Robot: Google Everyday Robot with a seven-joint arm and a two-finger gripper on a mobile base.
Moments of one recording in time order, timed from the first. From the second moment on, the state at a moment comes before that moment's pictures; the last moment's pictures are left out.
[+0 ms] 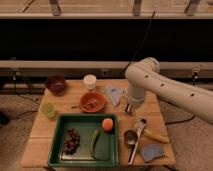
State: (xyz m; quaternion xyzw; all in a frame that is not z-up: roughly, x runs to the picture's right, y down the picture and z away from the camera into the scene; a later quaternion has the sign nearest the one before) arm 0.124 0.113 0.707 -0.32 -0.12 -0.23 0.91
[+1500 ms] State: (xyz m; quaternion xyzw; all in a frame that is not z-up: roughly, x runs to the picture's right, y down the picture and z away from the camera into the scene) arm 0.110 0.122 0.707 -0.33 -0.15 -0.26 0.90
